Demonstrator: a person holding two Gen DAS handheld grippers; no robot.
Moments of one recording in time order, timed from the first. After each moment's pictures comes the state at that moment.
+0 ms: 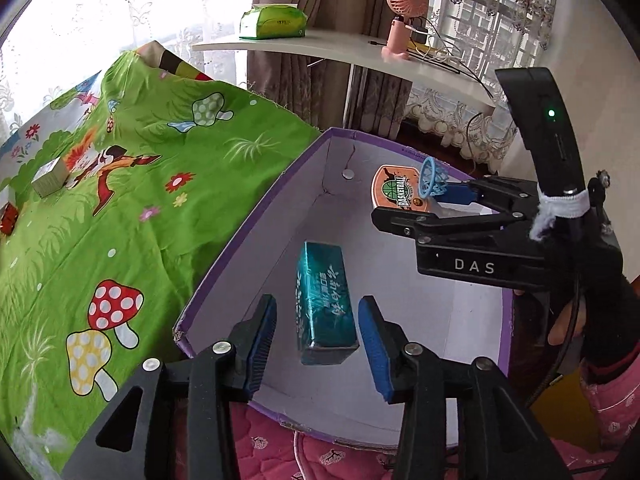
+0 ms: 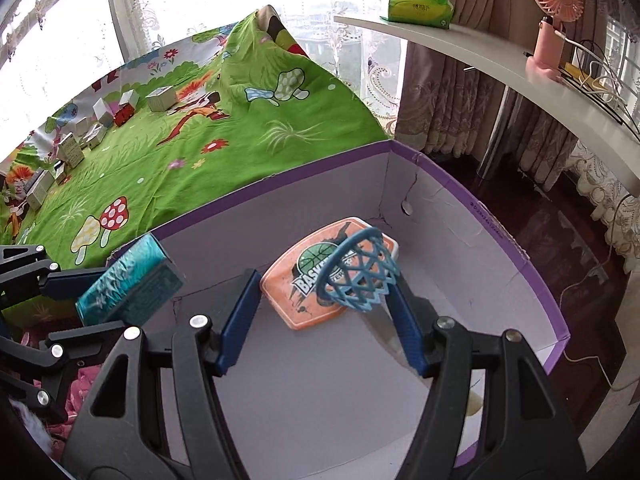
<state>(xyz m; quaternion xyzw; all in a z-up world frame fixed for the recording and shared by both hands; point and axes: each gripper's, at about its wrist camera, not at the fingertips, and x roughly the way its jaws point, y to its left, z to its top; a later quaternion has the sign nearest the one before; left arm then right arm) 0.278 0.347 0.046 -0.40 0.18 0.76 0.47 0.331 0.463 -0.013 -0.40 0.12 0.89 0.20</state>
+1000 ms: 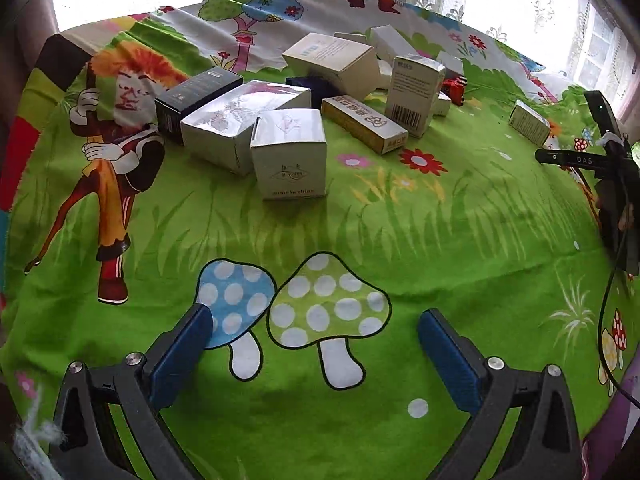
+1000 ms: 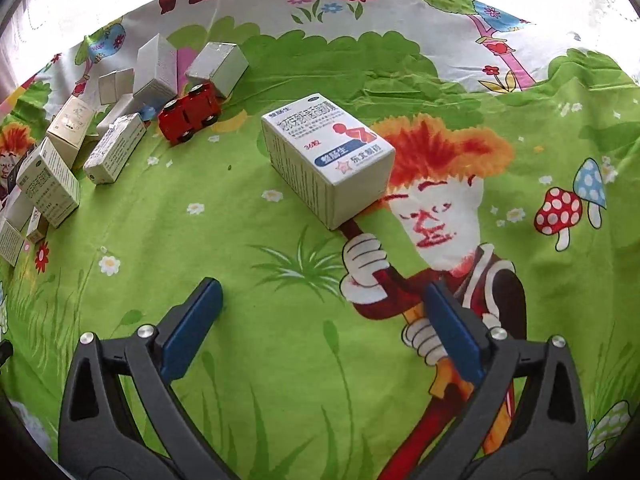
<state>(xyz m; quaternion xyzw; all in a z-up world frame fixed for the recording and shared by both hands) 0.070 -0.027 0.000 -0.47 0.00 0.88 0.01 -0.121 0.330 -0.049 -0.47 -0.03 0.88 -0.04</state>
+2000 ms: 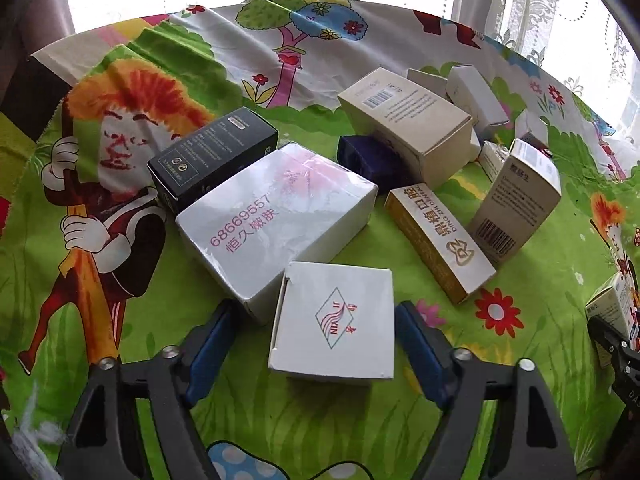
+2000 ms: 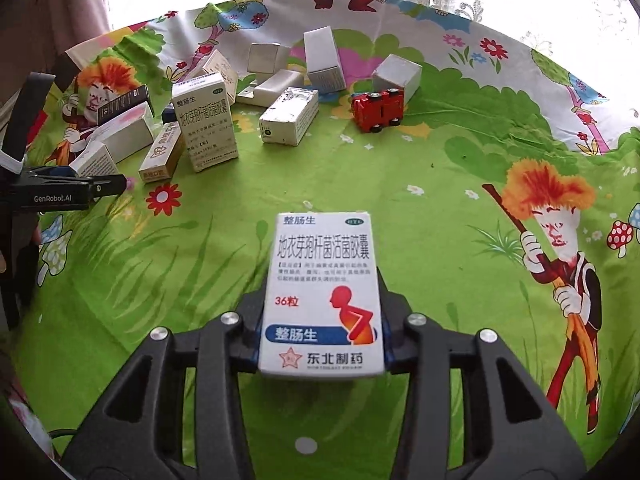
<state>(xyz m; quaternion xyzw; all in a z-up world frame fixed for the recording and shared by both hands) -0.024 -0.033 0.007 -0.46 -0.04 0.89 -0.07 -0.050 0.221 -0.045 -0.42 -0.07 0.89 -0.15</state>
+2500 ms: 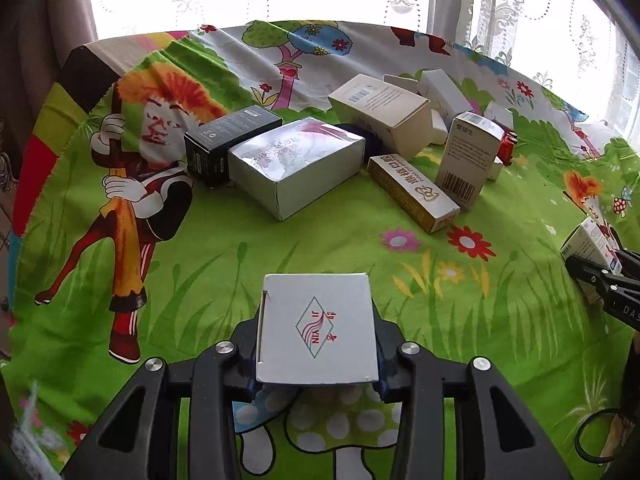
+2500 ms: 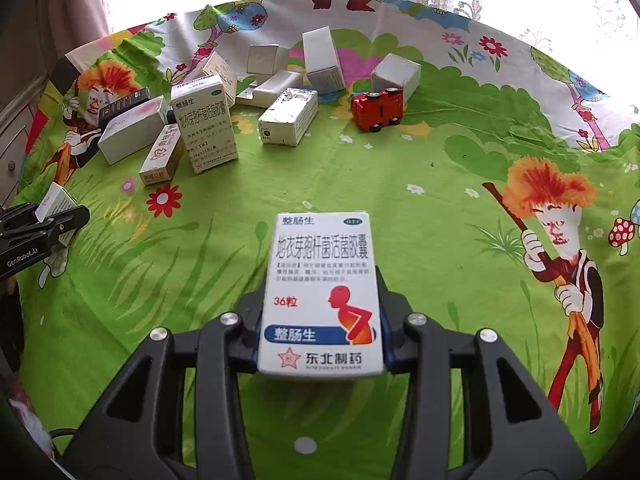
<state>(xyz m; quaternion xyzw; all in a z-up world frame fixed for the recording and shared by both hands) 0.036 -0.027 0.006 -0.43 -0.03 0.90 -0.06 -0.046 0.219 -0.044 -0.42 -0.07 0.89 -0.15</state>
